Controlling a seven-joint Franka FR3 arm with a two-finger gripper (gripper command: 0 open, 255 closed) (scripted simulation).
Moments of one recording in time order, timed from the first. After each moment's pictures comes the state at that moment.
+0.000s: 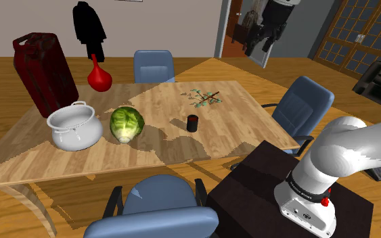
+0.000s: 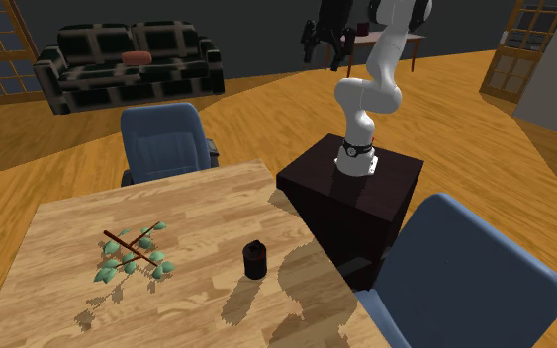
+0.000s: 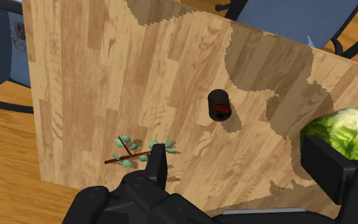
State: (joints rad) arm -0.02 -0.80 0.01 -2.26 -0.09 1.70 0.16
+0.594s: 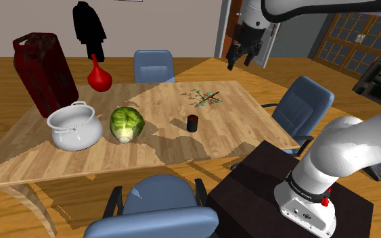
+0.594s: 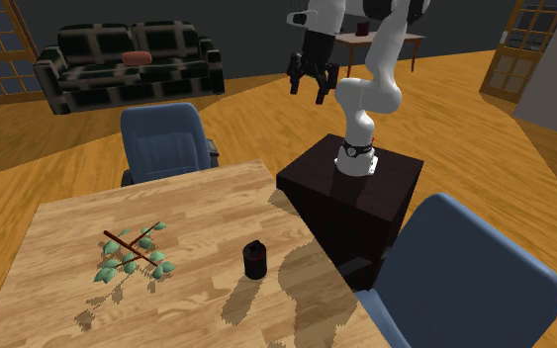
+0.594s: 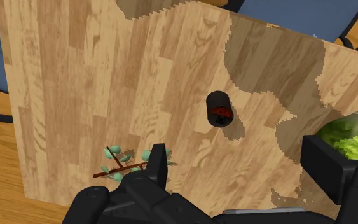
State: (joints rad) arm -0.03 -0.63 0.00 -2.32 -0.08 1.90 0.18
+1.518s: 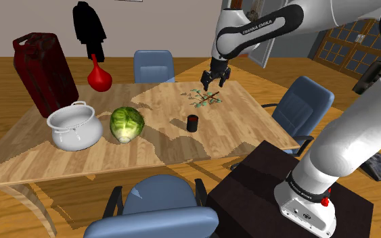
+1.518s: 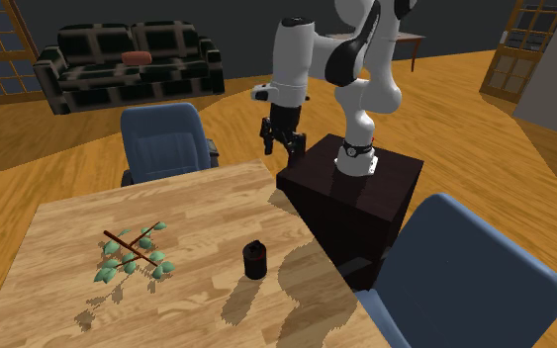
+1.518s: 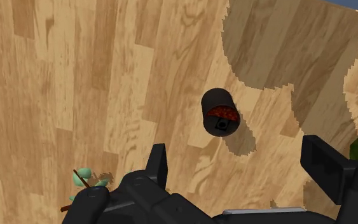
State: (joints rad) arm -0.03 -0.16 -0.02 -2.25 -0.06 2.21 0.21
